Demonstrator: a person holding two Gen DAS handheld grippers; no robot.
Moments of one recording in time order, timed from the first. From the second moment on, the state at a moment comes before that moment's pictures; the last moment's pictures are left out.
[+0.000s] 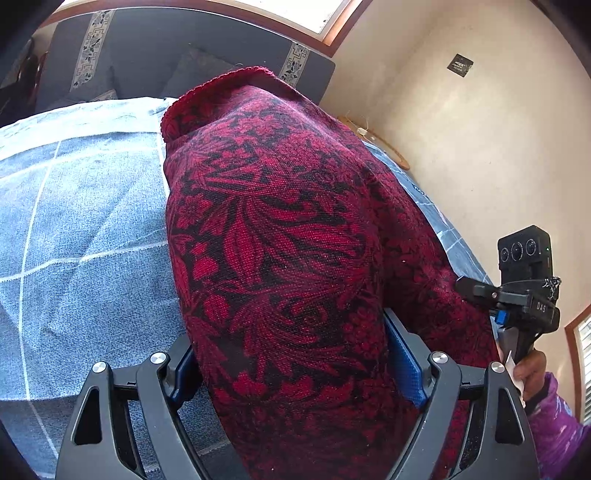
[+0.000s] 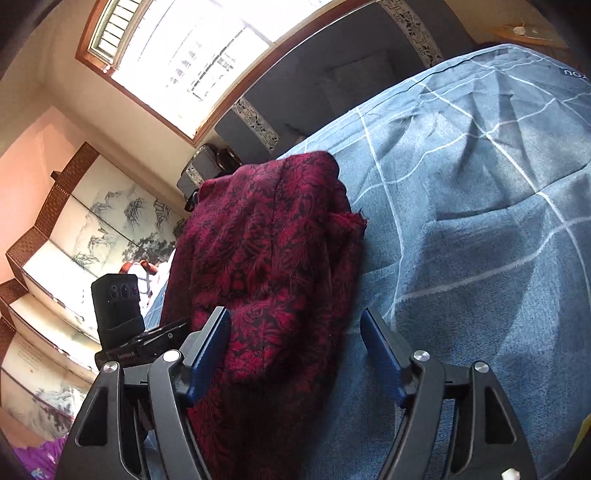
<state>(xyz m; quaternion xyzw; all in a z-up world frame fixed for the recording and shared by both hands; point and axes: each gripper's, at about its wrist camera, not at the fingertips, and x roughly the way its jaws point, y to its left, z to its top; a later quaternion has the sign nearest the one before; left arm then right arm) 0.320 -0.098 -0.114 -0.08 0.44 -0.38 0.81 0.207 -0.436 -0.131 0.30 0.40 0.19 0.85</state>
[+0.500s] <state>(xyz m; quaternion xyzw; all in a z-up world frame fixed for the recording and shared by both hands) 0.323 -0.098 -0.113 -0.07 0.44 -0.38 0.81 0.235 -0.419 -0.146 0.32 0.43 0.26 0.80</state>
